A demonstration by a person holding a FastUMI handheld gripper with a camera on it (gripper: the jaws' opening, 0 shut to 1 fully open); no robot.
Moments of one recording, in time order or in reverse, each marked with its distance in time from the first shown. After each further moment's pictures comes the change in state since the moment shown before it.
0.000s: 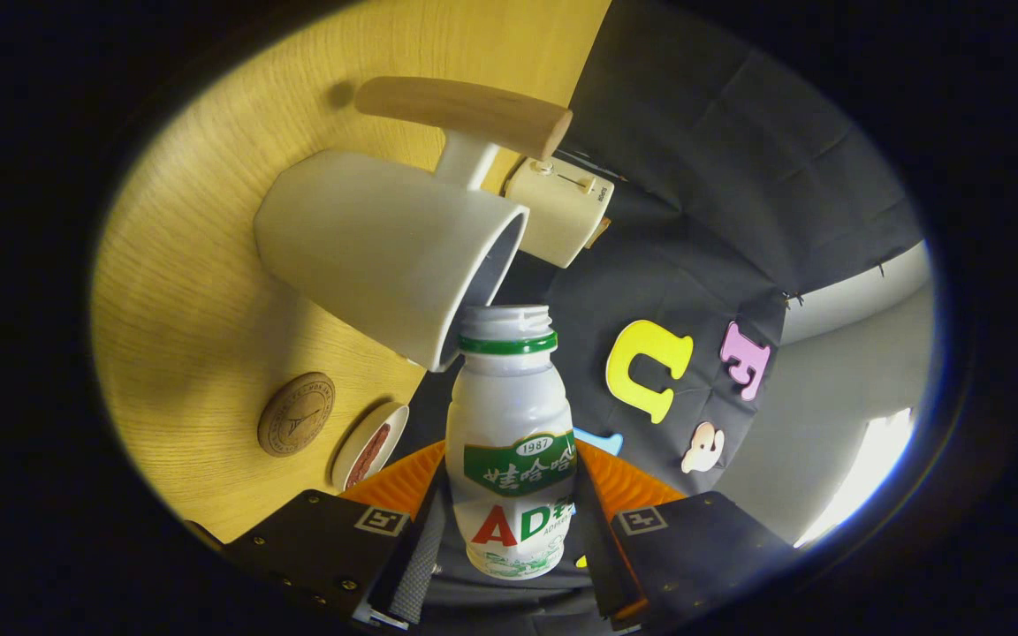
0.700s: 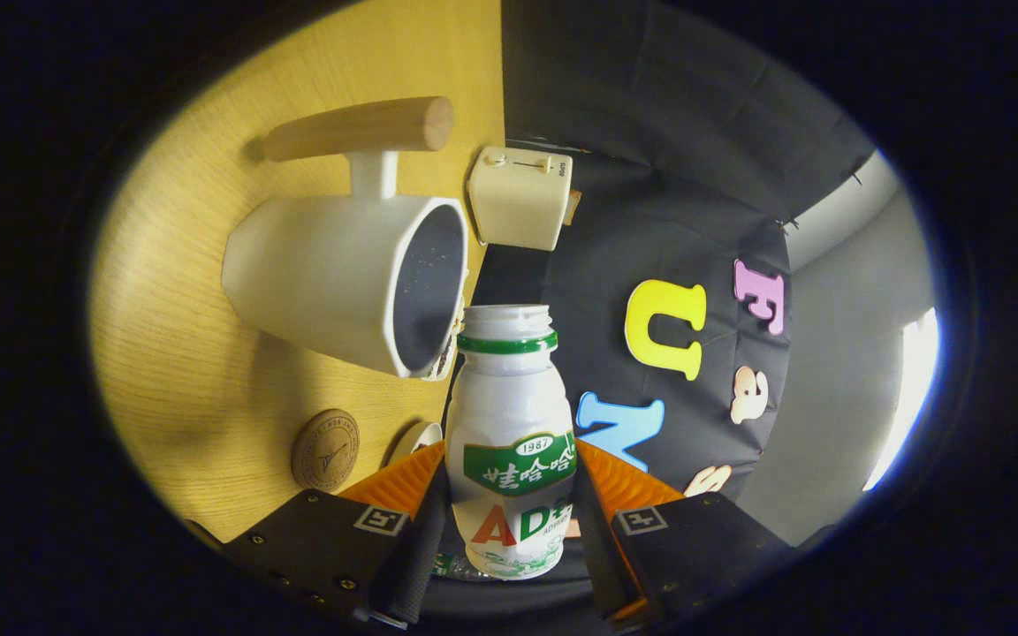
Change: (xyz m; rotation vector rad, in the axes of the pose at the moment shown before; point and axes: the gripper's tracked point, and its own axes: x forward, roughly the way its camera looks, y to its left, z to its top) arm 0.005 0.012 -0.006 0.313 0.009 0.062
